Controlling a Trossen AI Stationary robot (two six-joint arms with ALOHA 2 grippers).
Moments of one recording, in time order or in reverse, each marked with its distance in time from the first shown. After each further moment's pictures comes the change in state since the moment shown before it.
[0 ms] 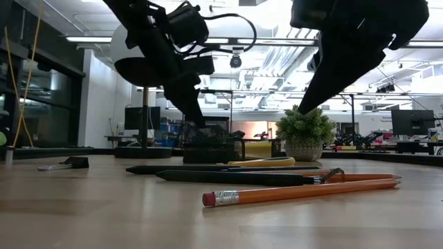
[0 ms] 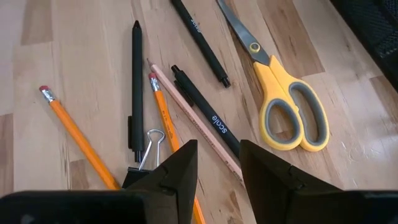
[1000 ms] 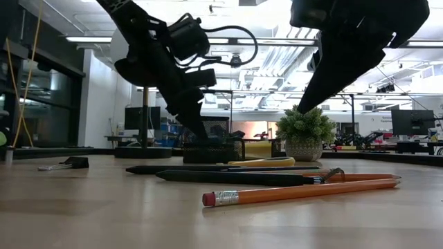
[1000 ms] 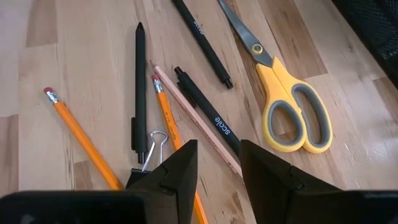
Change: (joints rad) left arm 0.000 0.062 -0.043 0.119 -0.002 -0.006; right arm 0.000 0.000 0.000 0.007 -0.004 -0.001
